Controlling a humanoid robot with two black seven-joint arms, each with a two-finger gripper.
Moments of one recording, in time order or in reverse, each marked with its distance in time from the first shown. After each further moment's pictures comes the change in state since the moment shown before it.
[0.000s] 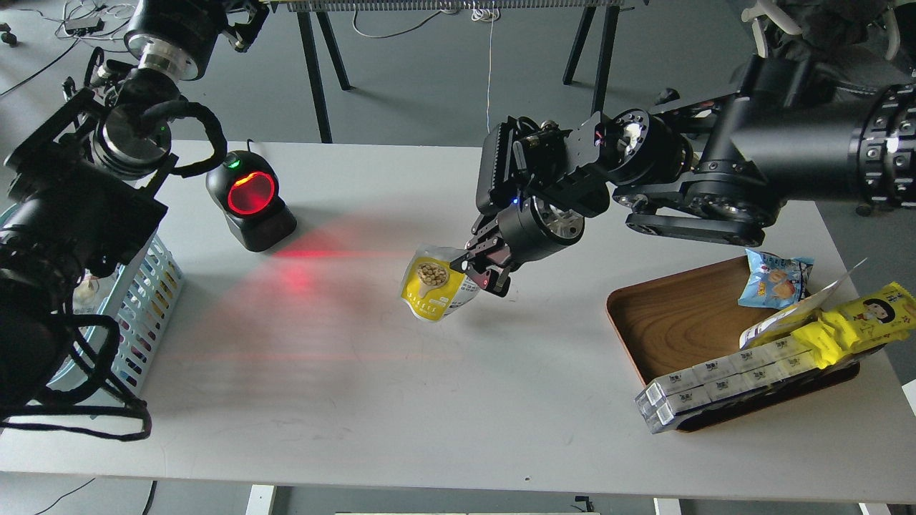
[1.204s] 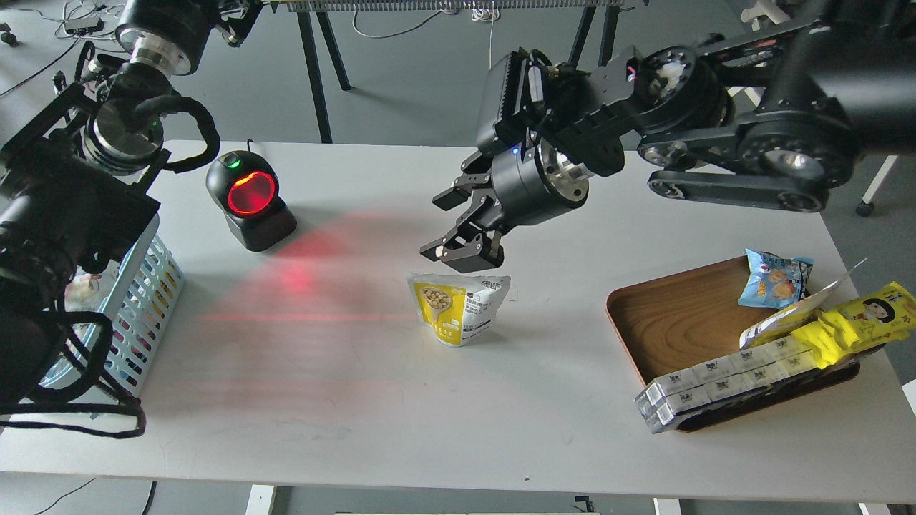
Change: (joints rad) left arm -0.007 0.017 0.001 -0.007 0.000 0.000 0.012; right arm 0.207 -0.188 0.072 0.220 0.167 0.008 0.000
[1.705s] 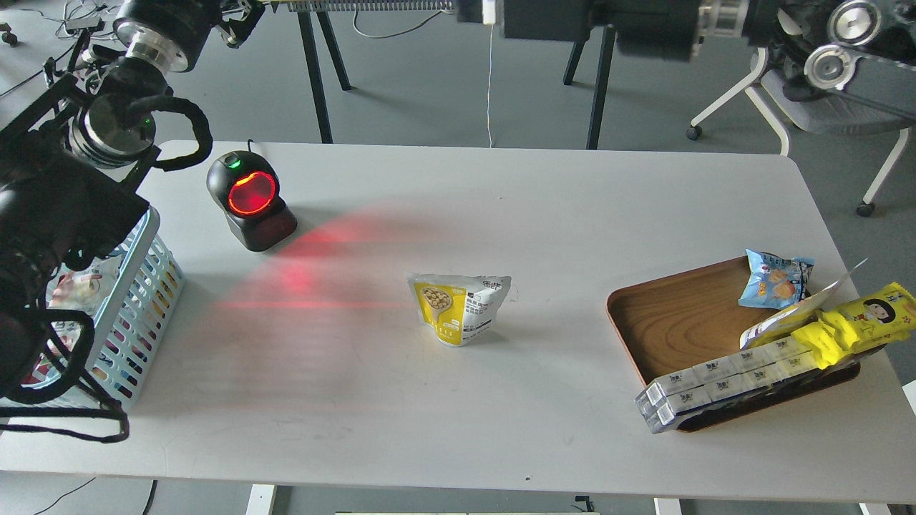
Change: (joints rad) left arm -0.029 0.034 0.125 -0.023 0.013 0.000 0.013; right arm -0.260 -0.425 0.525 -0.052 0.323 0.059 0.000
